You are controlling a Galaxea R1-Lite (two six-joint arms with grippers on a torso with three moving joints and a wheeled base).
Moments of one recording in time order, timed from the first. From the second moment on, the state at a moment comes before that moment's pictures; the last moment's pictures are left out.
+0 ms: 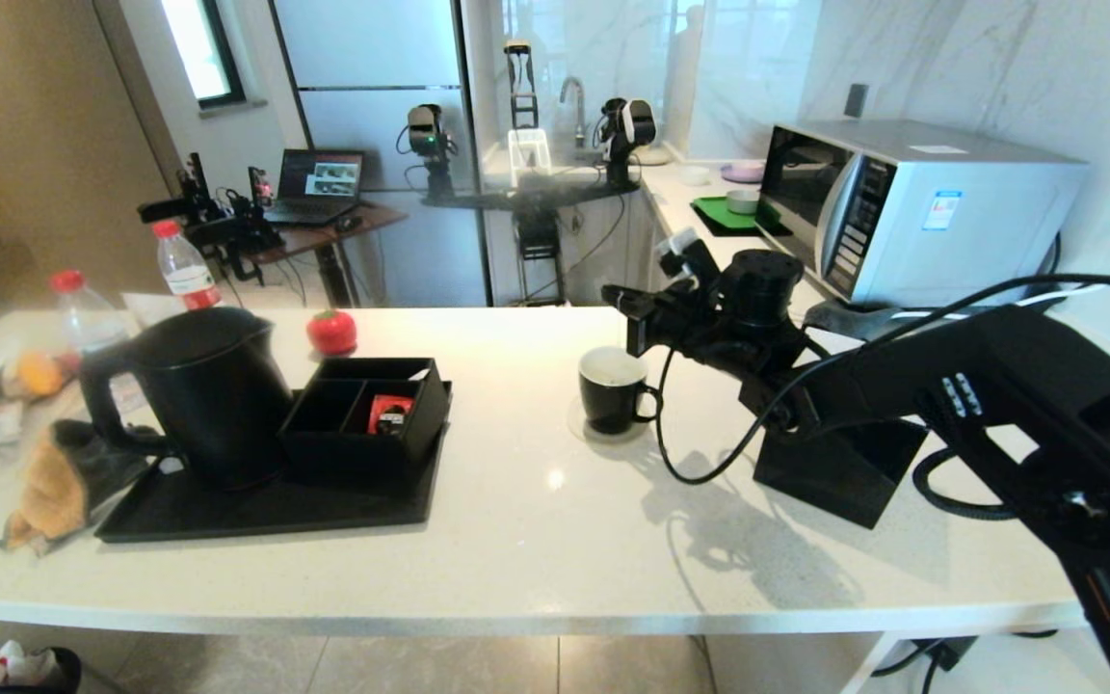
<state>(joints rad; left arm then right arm) -0.44 0.53 0.00 -0.02 0.01 -0.24 0.42 2.40 -1.65 -0.88 0.39 -0.12</state>
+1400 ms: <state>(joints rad) -0.78 0.00 -0.08 0.16 -0.11 -0.45 0.42 2.42 -1.66 -0.88 0.39 -0.12</state>
